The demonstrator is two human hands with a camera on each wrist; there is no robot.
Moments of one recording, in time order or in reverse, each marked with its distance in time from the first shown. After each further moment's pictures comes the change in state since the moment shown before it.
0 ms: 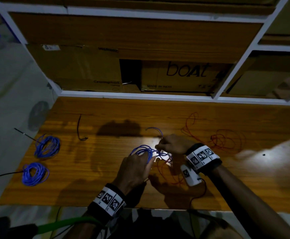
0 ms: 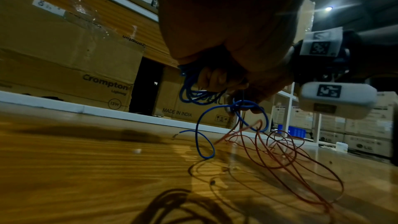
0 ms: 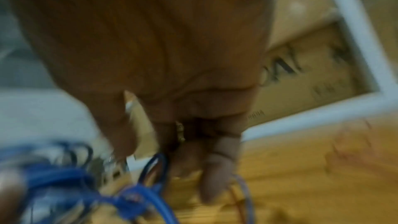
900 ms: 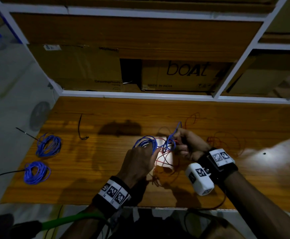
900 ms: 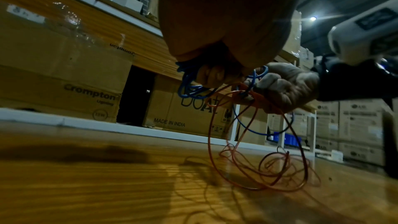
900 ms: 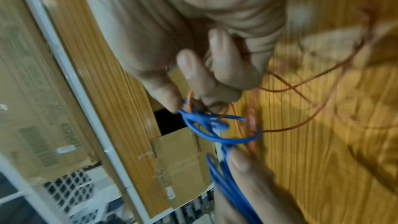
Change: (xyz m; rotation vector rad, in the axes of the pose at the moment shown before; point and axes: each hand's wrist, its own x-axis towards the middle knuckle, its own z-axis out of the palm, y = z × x) left_hand 0.017 0.011 -0.010 -0.012 0.143 0.083; right_hand -0.035 0.009 0.006 1.722 -0.021 0.150
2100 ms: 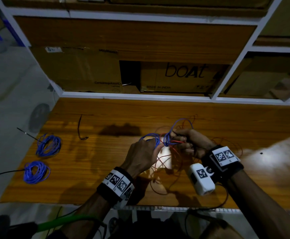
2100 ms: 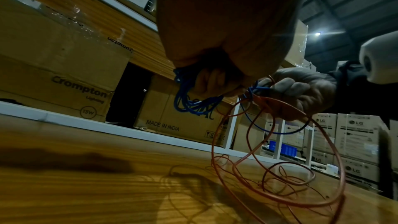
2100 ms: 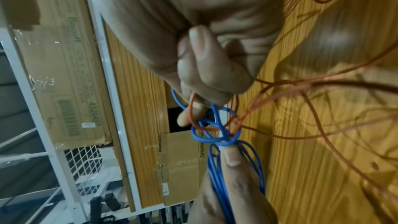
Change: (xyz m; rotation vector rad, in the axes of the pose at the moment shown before) left_hand 0.019 0.002 0.005 -0.055 -0.108 -0.001; right_hand -0.020 -0.013 -0.002 -0.019 0.036 -0.005
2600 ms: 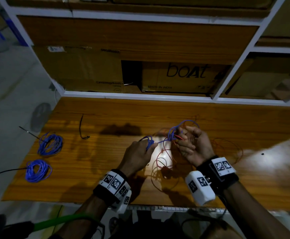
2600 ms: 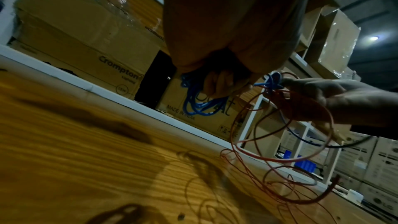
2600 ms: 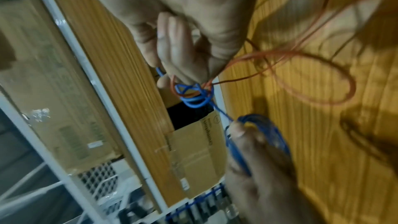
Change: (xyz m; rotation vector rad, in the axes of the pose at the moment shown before) left_hand -0.007 -0.013 0.001 -0.261 -0.053 -0.178; right_hand 0.003 0.028 -0.008 0.461 -0.272 -0.232
